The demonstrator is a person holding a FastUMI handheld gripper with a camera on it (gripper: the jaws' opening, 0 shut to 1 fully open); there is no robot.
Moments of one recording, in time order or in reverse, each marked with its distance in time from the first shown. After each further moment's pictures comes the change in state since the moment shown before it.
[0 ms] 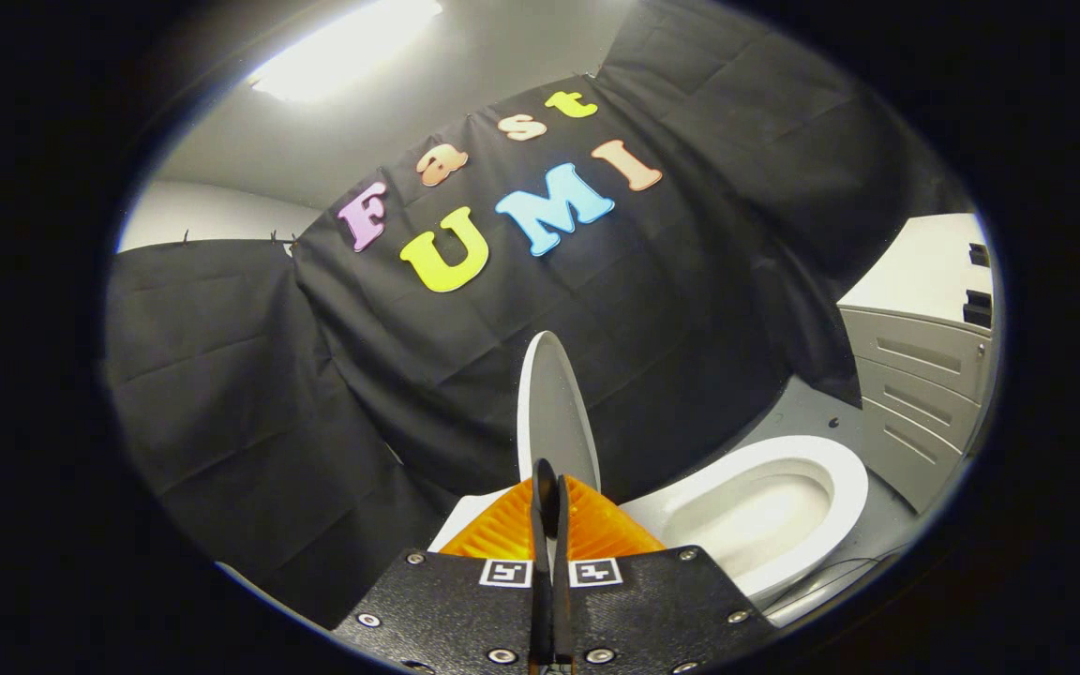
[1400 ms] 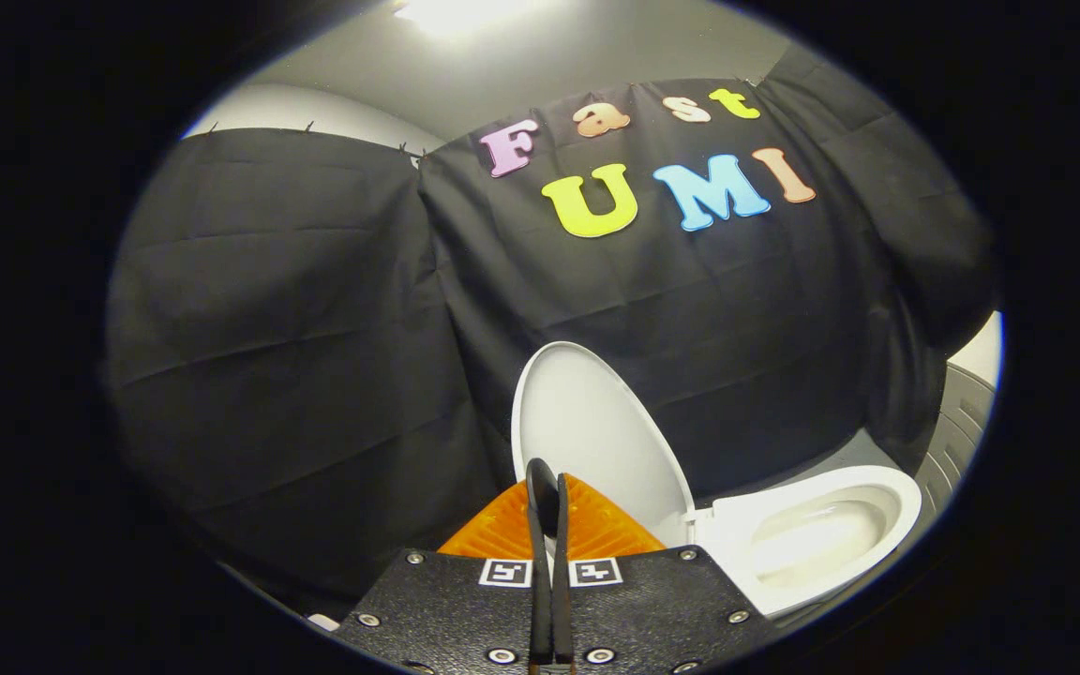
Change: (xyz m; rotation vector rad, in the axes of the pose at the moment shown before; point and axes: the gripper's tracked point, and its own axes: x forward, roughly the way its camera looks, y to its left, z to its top) arm 0.034 0.170 -0.097 -0.297 0.080 0.221
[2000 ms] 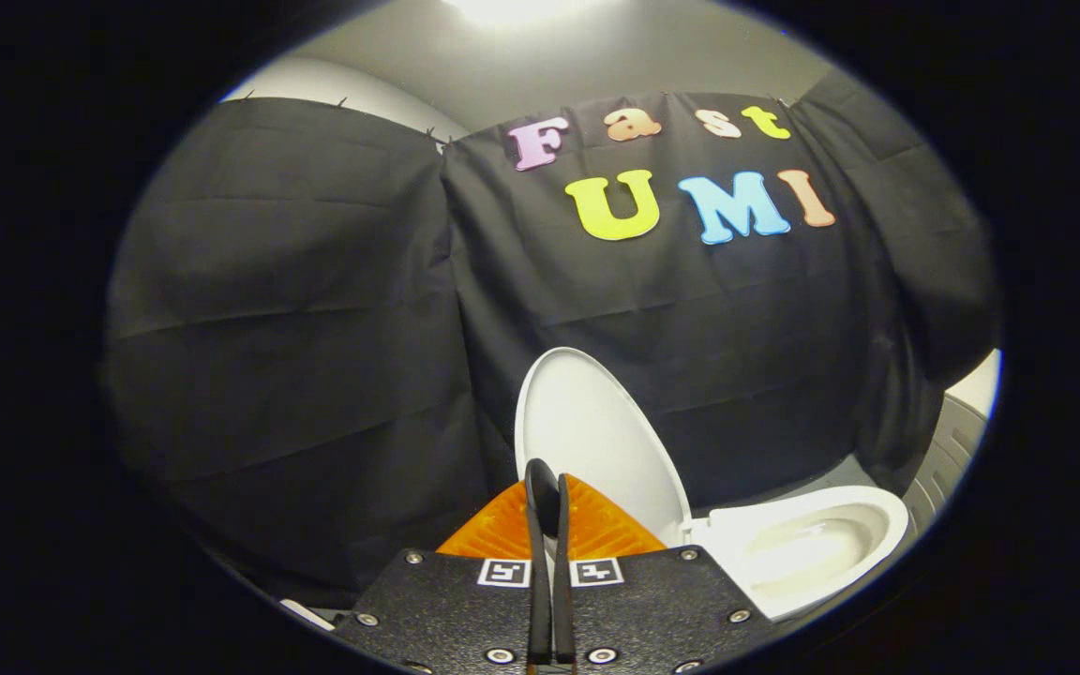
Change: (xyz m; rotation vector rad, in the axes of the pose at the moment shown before) arm 0.010 0.024 -0.010 -0.135 -0.007 0.010
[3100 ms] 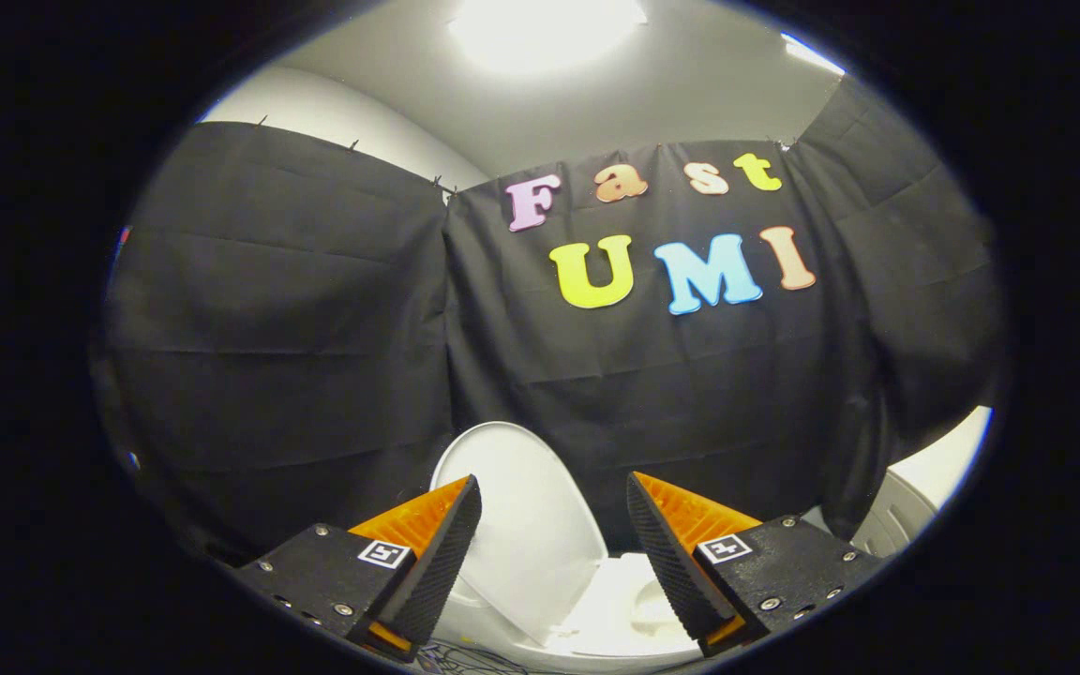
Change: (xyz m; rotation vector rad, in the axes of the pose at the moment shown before) arm -0.130 -0.152 0.108 -0.054 -0.150 -0.016
